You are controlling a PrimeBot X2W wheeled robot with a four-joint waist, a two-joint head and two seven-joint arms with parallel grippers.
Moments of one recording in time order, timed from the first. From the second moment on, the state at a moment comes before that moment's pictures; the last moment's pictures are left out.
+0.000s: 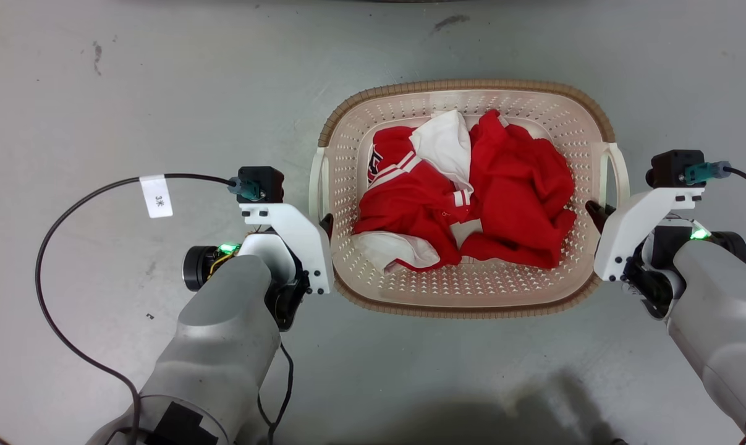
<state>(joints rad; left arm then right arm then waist) -0.89 0.05 -0.57 1.16 -0.72 -0.02 0.06 -0.92 -0.31 0.92 1.17 1.10 0.13 0.00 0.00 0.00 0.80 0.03</state>
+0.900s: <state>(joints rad) -0.90 0.05 -0.72 1.17 -0.93 0.00 0.04 -0.91 -0.30 0.99 1.17 1.17 0.13 0.00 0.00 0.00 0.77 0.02</state>
